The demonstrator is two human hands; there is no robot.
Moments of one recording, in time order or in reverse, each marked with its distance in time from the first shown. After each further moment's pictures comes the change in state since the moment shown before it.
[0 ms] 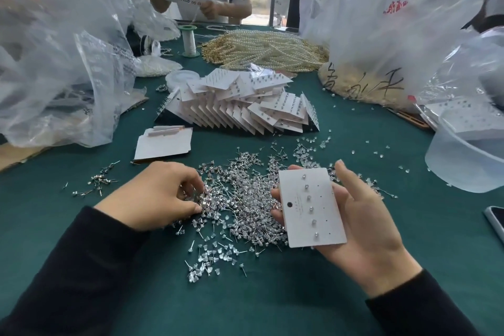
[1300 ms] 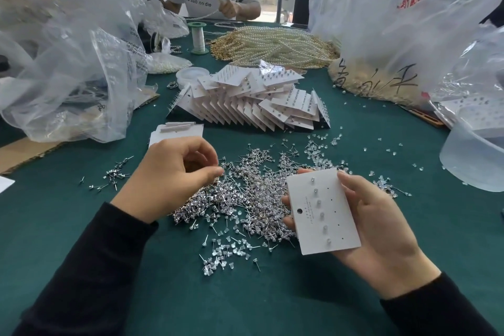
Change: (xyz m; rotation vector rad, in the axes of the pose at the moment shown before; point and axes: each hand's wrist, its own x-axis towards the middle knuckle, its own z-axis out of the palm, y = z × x) left_hand -0.007 0.012 -0.005 -0.532 0.320 0.038; right_hand -0.004 0.005 0.005 -0.048 0.034 0.023
